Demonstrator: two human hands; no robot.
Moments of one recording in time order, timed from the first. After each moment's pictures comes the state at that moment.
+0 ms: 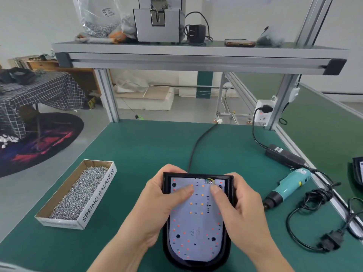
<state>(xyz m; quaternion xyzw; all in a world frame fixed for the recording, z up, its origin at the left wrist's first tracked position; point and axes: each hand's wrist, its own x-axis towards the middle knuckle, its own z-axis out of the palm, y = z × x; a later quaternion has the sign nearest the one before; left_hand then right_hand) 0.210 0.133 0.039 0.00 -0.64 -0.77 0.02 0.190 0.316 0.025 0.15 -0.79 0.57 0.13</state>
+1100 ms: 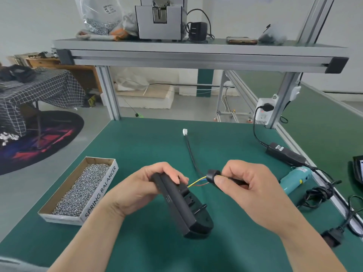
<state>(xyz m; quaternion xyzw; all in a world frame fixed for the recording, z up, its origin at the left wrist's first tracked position) 0.178 0.070 0.031 -0.18 -0.63 -0.74 -0.14 0.181 0.336 0.081 0.25 -0.83 0.49 0.02</state>
